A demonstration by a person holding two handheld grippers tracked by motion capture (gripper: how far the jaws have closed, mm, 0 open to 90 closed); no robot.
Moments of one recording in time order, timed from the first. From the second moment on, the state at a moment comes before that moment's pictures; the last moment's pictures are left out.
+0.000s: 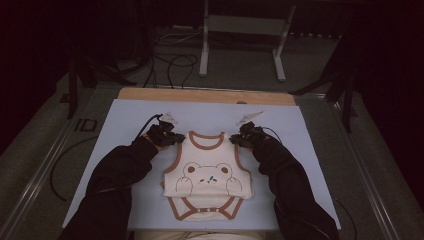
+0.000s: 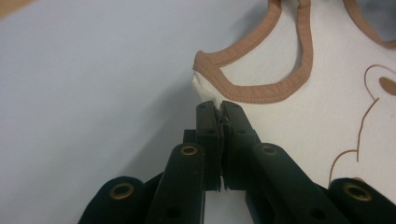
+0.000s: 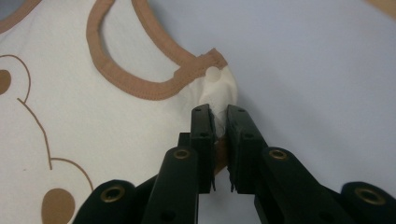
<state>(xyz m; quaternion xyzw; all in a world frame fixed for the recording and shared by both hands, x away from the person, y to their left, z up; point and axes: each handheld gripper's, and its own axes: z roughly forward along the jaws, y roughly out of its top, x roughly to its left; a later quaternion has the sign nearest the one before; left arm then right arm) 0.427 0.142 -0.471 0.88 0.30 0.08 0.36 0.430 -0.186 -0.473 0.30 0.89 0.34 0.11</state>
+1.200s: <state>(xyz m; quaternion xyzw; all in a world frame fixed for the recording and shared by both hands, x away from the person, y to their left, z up) 0.438 0.153 -0.371 0.84 0.29 0.18 0.43 0.445 -0.181 -0.368 0.28 0.84 0.41 0.21</state>
